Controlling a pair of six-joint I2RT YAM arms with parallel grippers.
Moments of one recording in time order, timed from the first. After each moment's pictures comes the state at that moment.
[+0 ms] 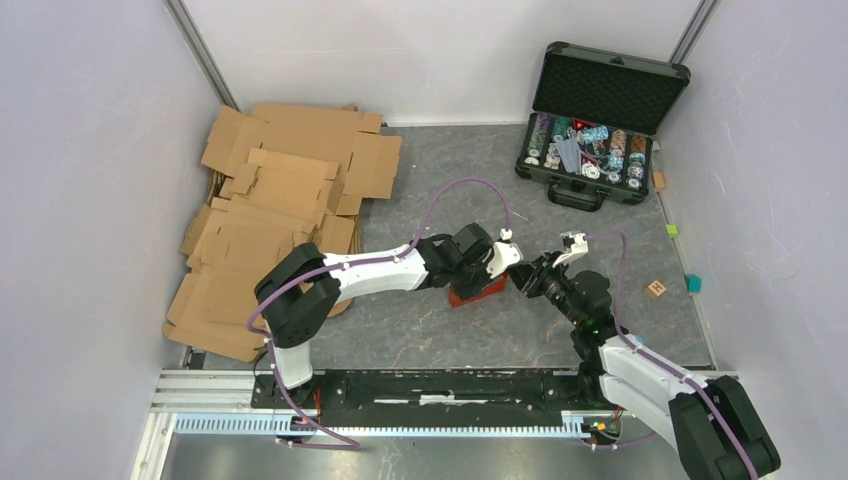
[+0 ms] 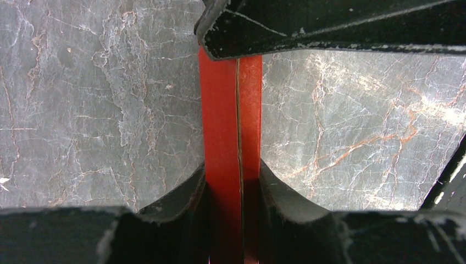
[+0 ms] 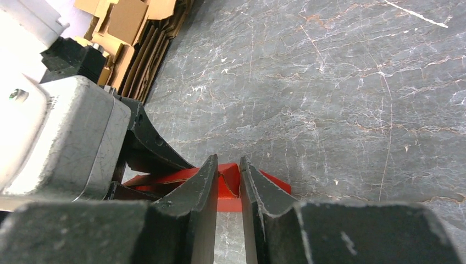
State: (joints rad) left arm -1.03 1.84 1.22 -0.31 0.10 0.16; right arm 0.37 0.89 0.04 0.68 -0.20 0.58
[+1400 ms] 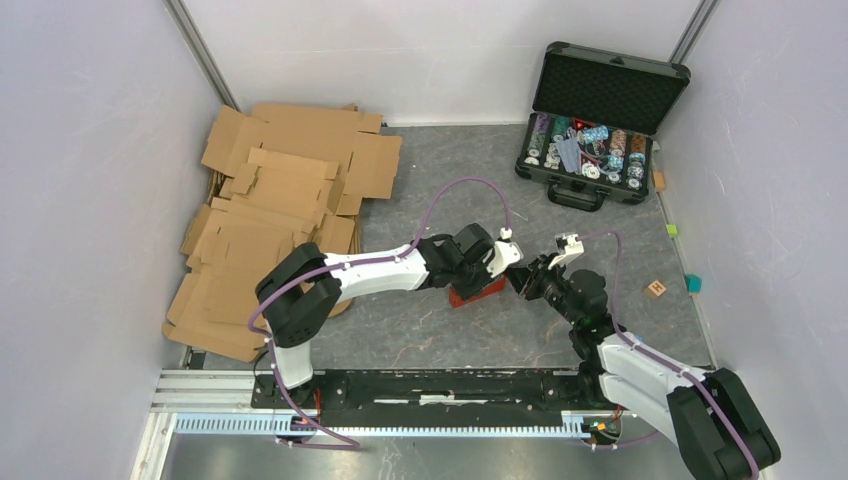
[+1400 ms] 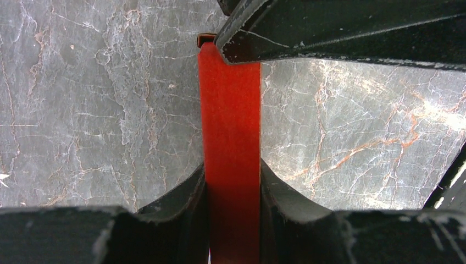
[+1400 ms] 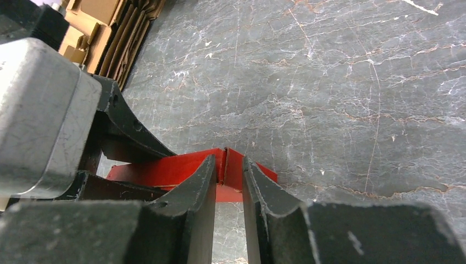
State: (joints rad) left arm -1.03 1.84 1.23 -0.32 0.09 0.14; right arm 0.39 0.93 0.05 0.66 -0.19 0.51
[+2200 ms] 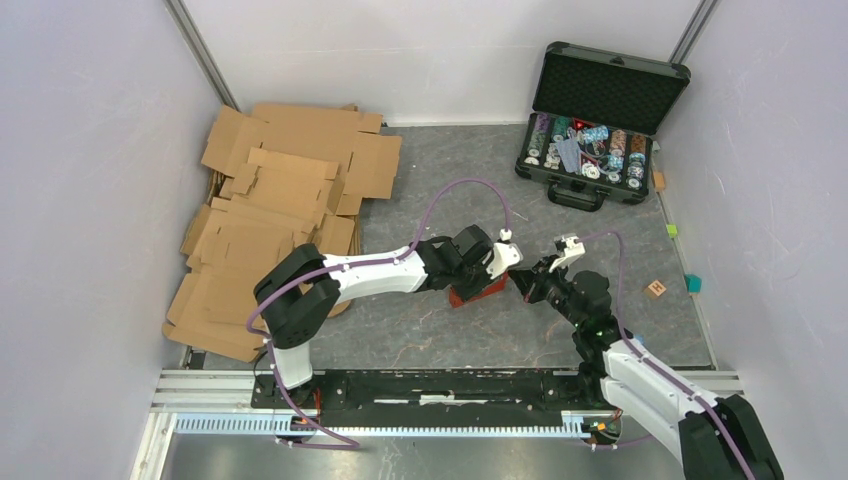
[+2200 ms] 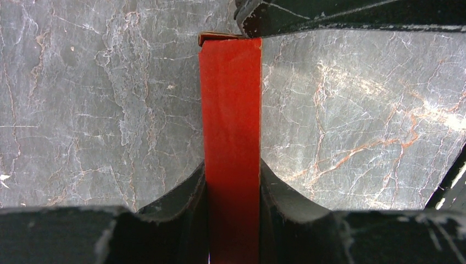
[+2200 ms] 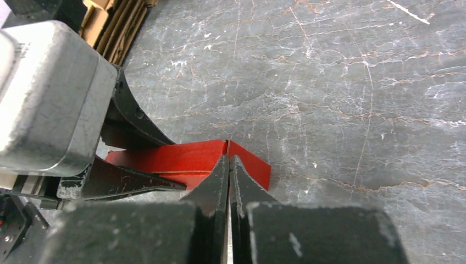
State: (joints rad) left arm -1.04 1.83 1.20 -0.28 0.08 0.14; right arm 0.40 0.77 0.07 0.48 -0.21 0.43
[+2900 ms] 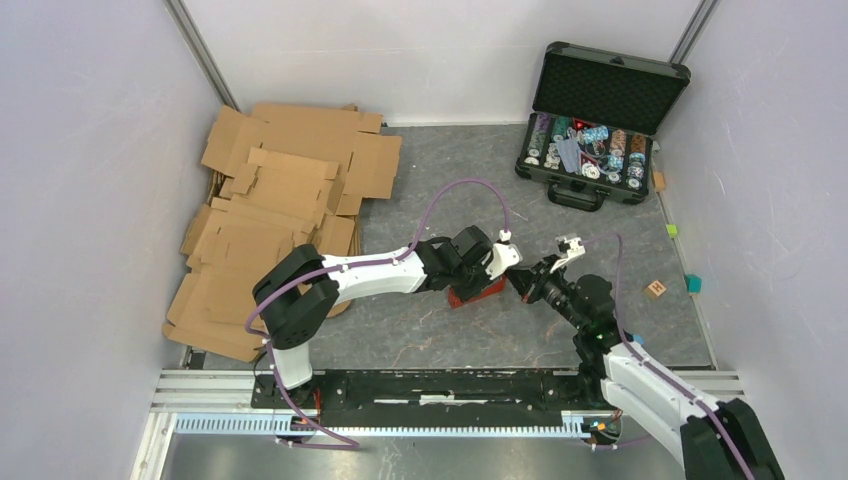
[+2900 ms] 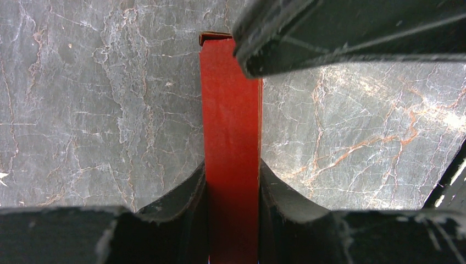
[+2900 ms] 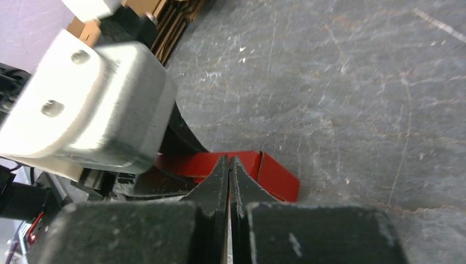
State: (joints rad) left arm -1.04 1.82 1.19 -0.28 0.08 0.14; right arm 0.40 0.72 0.05 0.56 -0.26 0.48
